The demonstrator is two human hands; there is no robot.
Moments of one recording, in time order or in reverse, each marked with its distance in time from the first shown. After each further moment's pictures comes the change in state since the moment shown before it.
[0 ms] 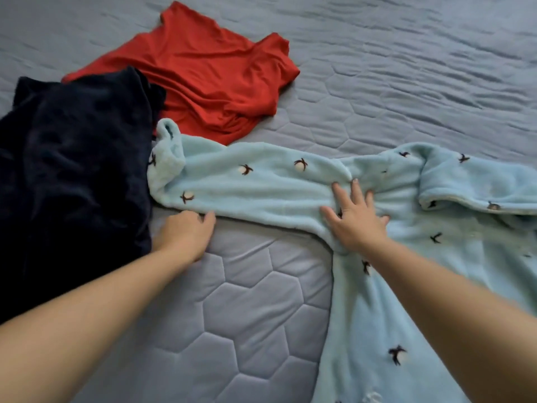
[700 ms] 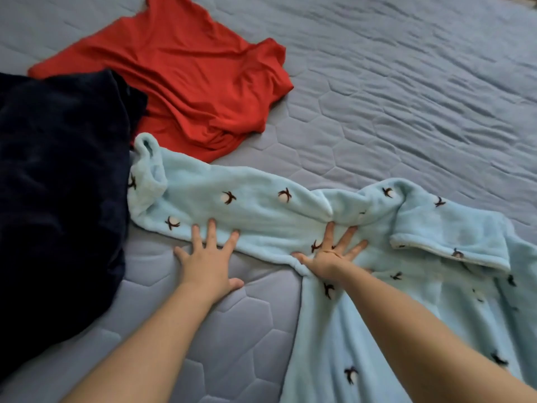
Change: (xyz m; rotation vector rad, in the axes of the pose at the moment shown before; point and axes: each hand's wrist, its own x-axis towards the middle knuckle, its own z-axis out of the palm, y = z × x) left_hand -0.016 0.057 0.042 0.567 -0.300 0.304; right_hand 0.019 0.007 0.009 0.011 -0.382 0.328
